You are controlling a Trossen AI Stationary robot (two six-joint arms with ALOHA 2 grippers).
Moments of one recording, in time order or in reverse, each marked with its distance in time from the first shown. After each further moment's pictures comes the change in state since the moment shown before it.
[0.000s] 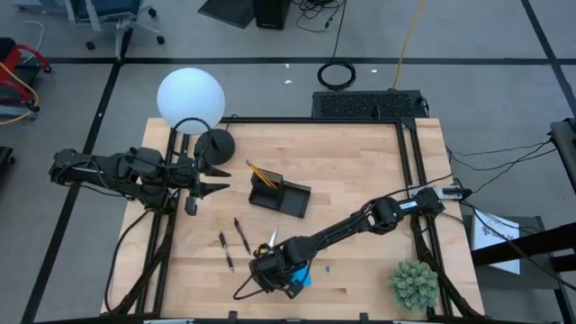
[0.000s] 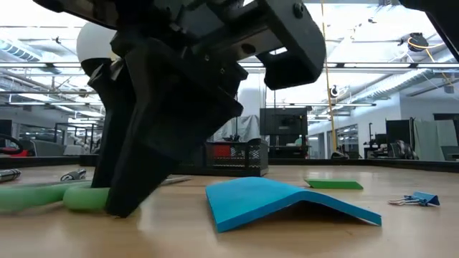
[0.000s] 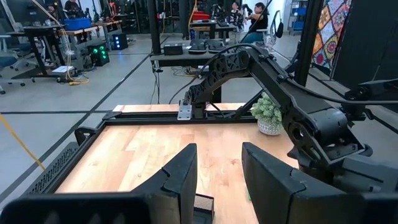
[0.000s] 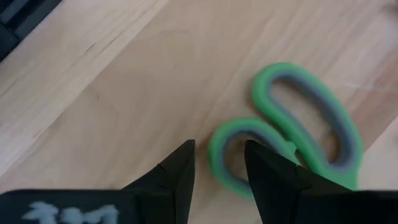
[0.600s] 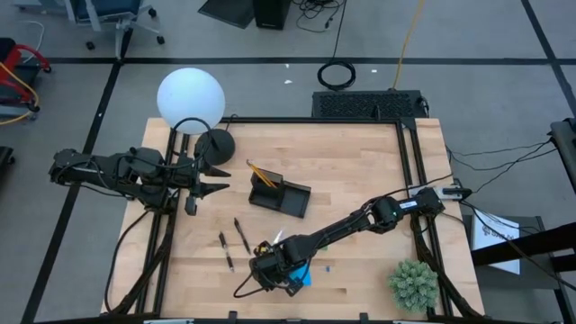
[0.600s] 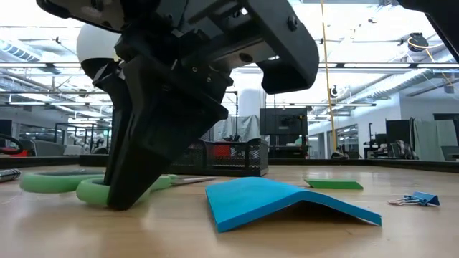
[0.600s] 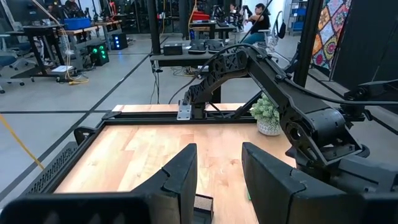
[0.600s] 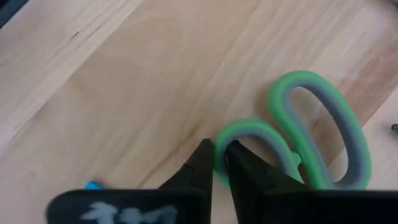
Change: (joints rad) left arm 0.000 0.000 0.000 0.001 0.000 -0.005; right arm -0.009 0.000 0.000 -0.028 0.053 -0.033
